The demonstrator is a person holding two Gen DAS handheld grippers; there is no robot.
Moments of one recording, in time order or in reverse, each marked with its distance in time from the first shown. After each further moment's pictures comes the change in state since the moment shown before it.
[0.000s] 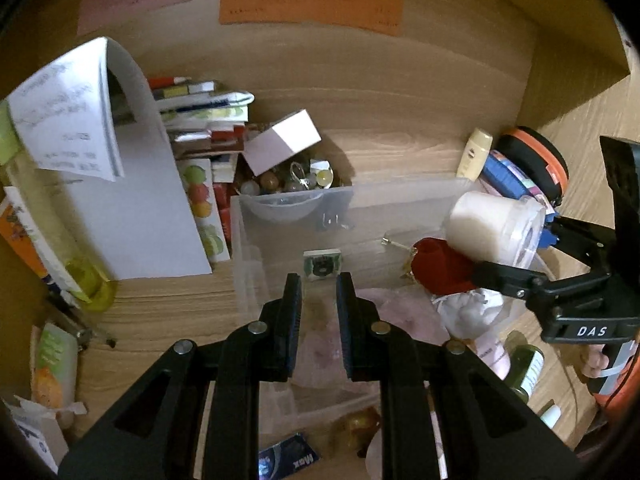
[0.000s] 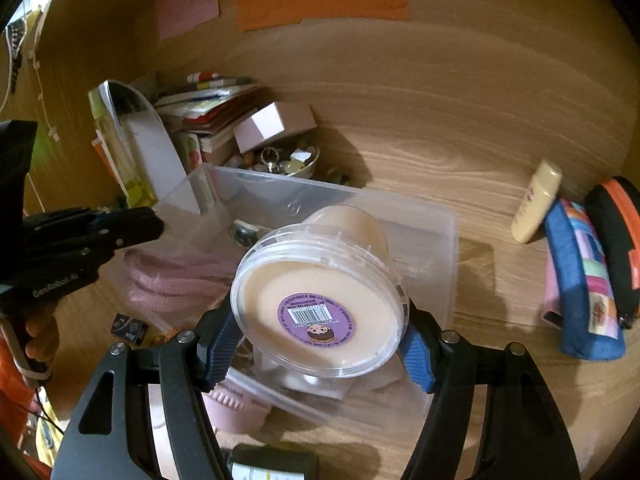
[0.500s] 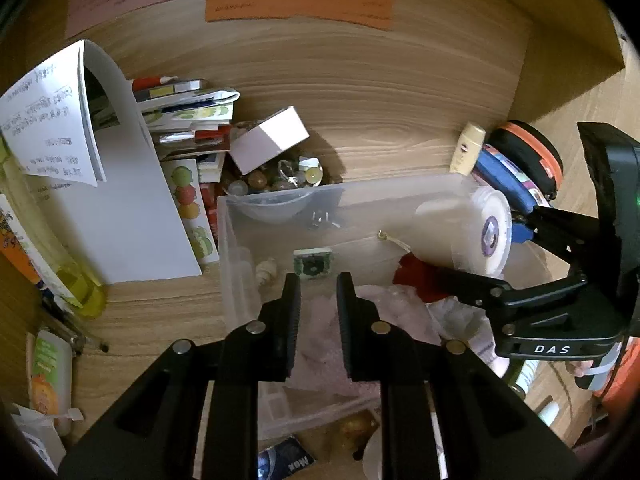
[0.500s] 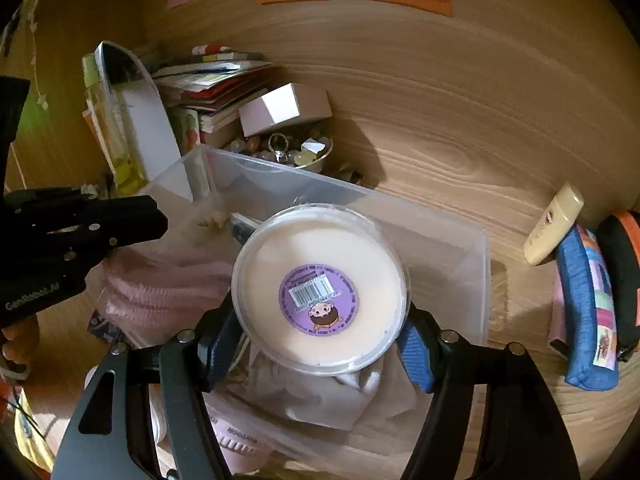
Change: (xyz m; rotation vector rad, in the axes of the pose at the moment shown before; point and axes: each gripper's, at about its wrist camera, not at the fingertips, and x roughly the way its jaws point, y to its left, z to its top) left arm 0.001 -0.002 0.000 0.023 0.003 -0.024; right arm 0.024 0.019 0.008 -0.086 0.038 -0.054
